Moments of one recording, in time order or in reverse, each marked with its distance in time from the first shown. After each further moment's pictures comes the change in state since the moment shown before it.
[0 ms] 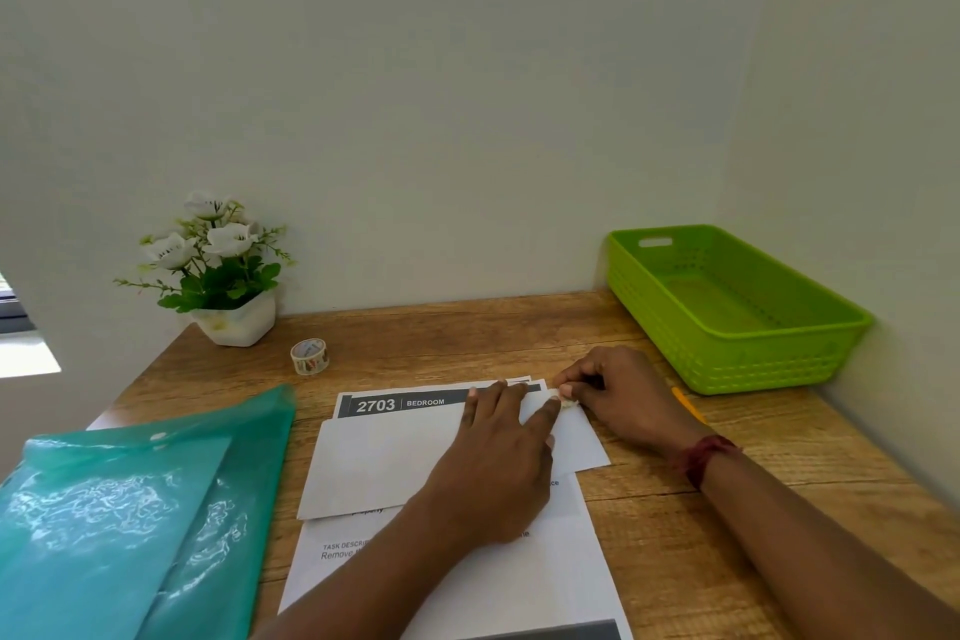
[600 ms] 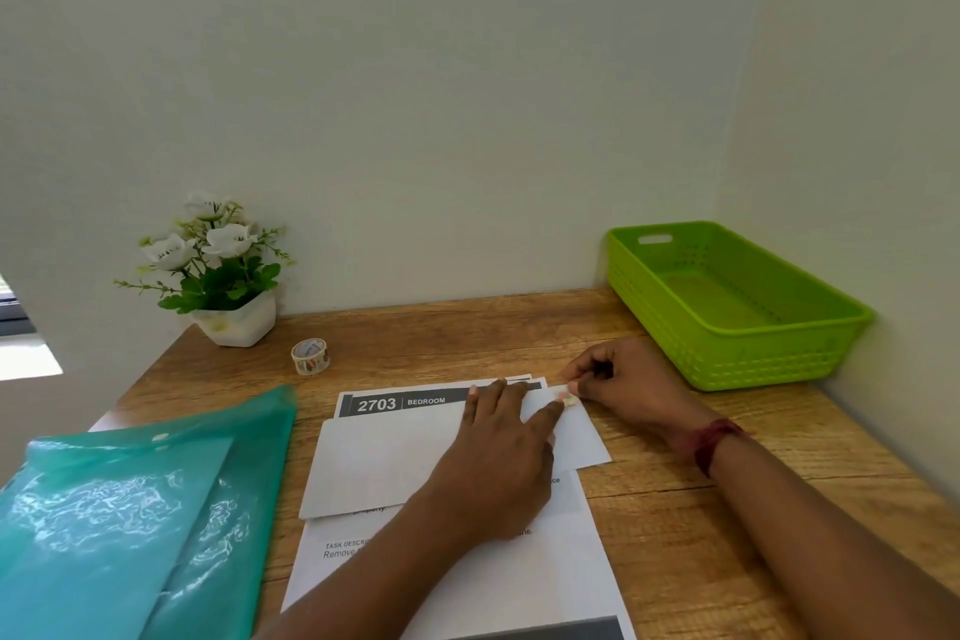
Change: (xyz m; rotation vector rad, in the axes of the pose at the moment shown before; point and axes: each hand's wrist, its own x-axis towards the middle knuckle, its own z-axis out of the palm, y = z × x) left_hand 0.001 0.000 -0.002 0.003 -0.043 -0.003; right_hand 0.005 0.006 -0.005 0.211 -0.010 0.163
